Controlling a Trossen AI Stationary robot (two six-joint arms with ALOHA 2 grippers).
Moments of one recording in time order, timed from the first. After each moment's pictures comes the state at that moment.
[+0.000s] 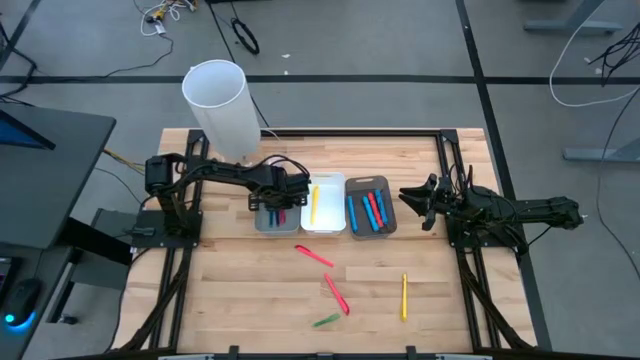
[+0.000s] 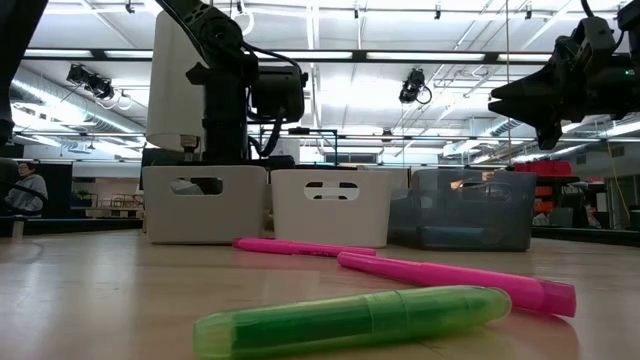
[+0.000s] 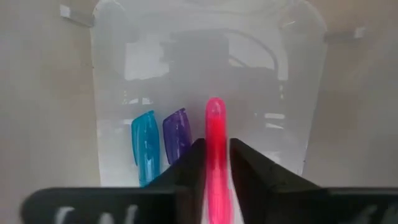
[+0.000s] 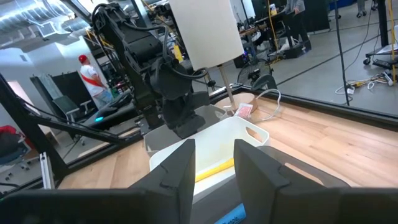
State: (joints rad) left arm 0.19 1.82 1.11 -0.70 -0.11 -1.45; right arm 0.03 0.07 0.02 0.07 0.30 0.36
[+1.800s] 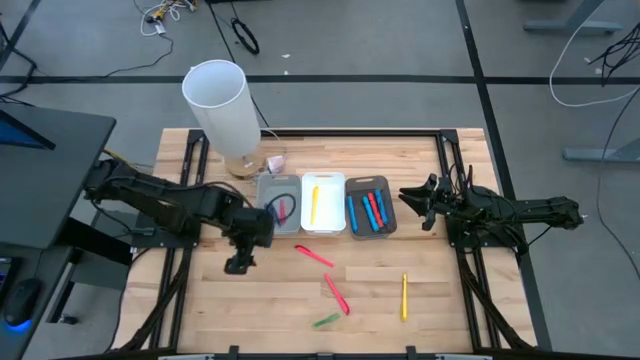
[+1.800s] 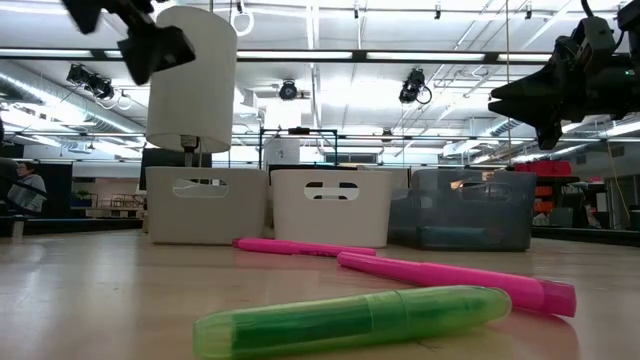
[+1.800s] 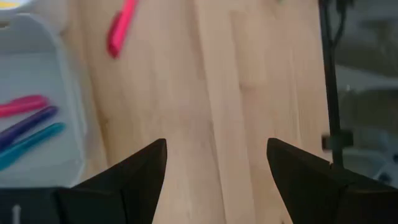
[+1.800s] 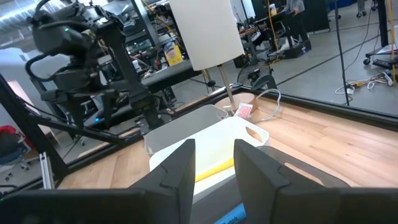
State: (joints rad) left arm -0.24 1.35 1.15 -0.98 0.21 -0.16; right arm 0.03 0.07 0.02 0.07 0.30 0.36
